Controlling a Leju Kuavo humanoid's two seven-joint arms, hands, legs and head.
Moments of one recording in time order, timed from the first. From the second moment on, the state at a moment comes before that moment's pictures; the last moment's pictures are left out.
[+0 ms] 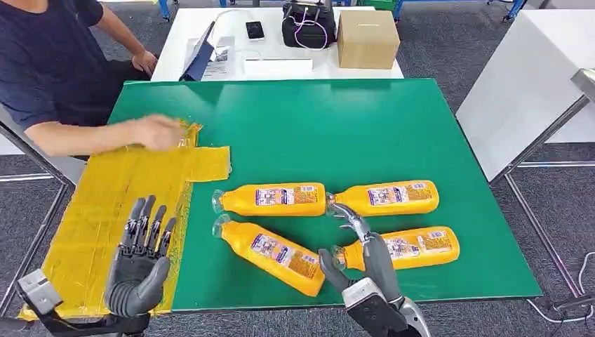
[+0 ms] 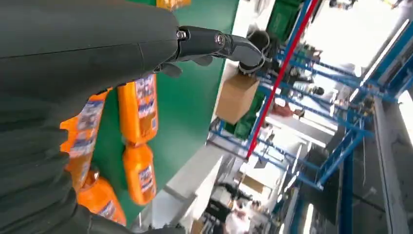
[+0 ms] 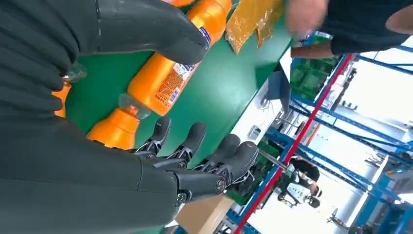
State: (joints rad) left arm 0.31 0.07 -0.30 -2.01 0.49 0.05 -0.23; right arm 0.12 -0.14 0.60 -1.86 0.34 -0.27 -0.13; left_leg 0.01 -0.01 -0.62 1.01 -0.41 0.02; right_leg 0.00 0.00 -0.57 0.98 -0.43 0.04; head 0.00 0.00
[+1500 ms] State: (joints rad) left arm 0.34 0.07 -0.30 -2.01 0.35 0.12 -0.32; right arm 0.16 -0.18 0.64 -1.96 0.43 -0.35 -0.15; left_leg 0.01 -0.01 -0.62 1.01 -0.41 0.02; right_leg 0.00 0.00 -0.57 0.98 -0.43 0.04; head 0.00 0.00
